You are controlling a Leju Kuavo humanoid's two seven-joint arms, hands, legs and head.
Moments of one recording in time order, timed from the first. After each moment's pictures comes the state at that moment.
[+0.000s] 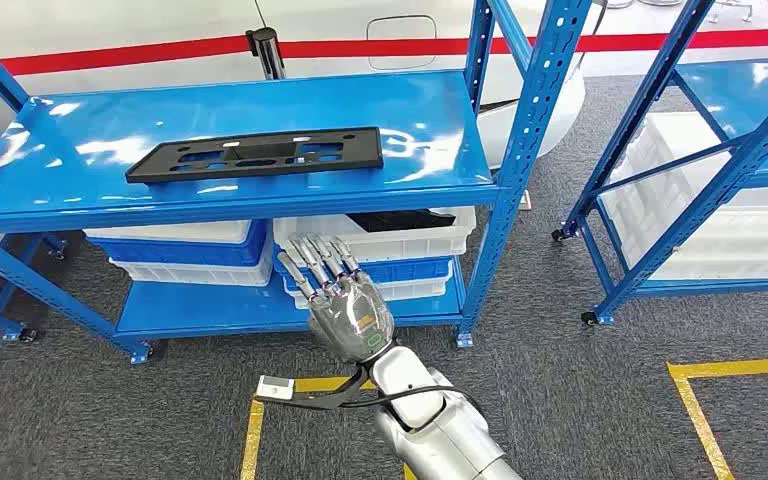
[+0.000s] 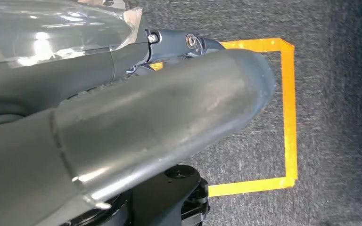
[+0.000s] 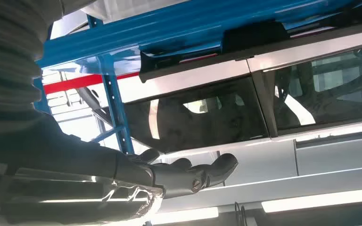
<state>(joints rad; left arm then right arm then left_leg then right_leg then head) -0.05 -0.10 0.24 -0.21 -0.10 0.10 -0.70 -0.40 0.25 0.62 -1.00 1.55 -0.66 -0.05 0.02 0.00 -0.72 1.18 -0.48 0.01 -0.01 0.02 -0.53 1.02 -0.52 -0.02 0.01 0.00</state>
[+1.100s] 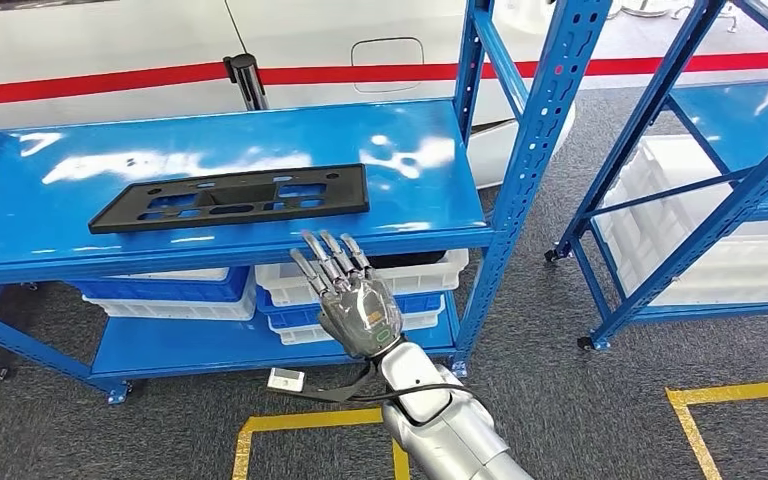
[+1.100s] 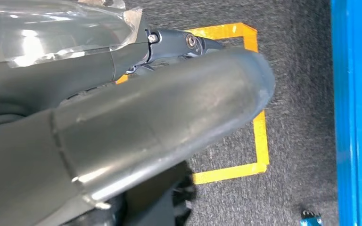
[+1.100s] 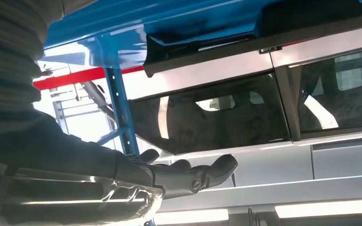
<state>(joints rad) -0.06 -0.10 0.26 -0.21 -0.16 0.07 -0.68 -0.42 0.23 0.59 -0.96 1.54 -0.69 -0.05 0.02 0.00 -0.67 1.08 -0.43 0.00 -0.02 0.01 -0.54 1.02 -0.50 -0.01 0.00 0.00</state>
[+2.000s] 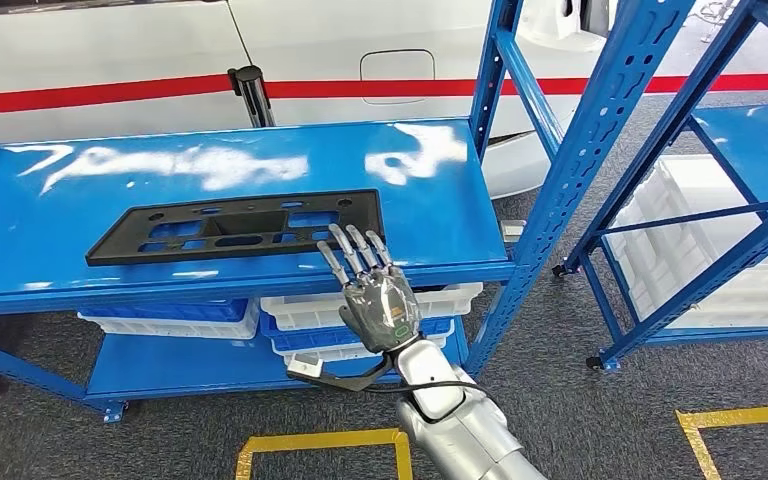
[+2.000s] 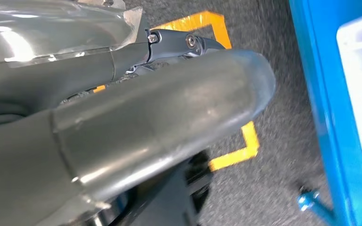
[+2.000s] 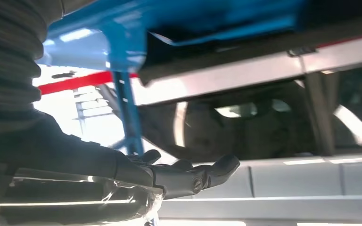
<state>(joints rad) -0.08 -0.11 0.22 -0.22 -0.29 0.04 -0.68 -0.40 0.18 0.56 -0.98 1.55 -0.69 0.03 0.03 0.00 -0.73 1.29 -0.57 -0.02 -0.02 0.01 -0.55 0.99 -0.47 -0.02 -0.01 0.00</state>
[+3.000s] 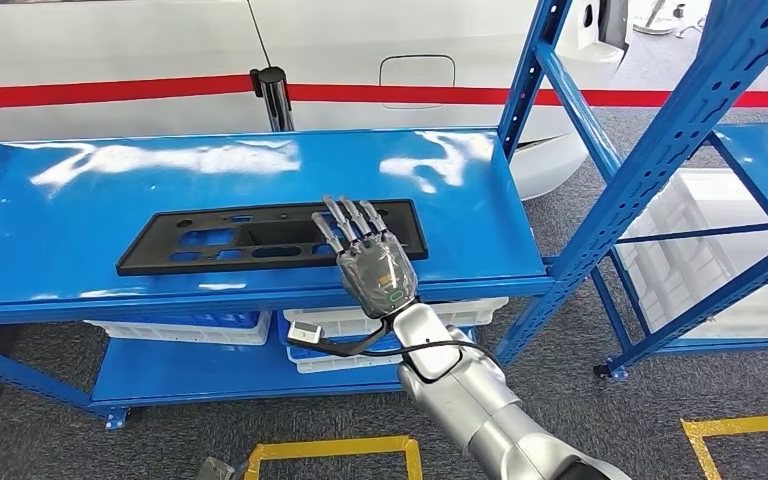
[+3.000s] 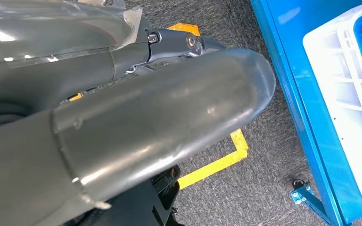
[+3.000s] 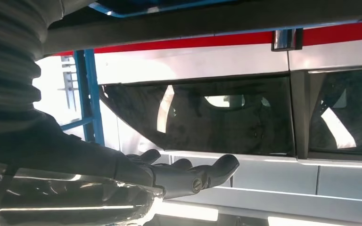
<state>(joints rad) -0.15 -0.11 0.14 -0.22 -0.34 0.03 -0.63 -0.59 0.18 0.62 -0.81 1.56 -0.69 0.06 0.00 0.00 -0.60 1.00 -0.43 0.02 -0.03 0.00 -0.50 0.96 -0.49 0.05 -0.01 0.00</state>
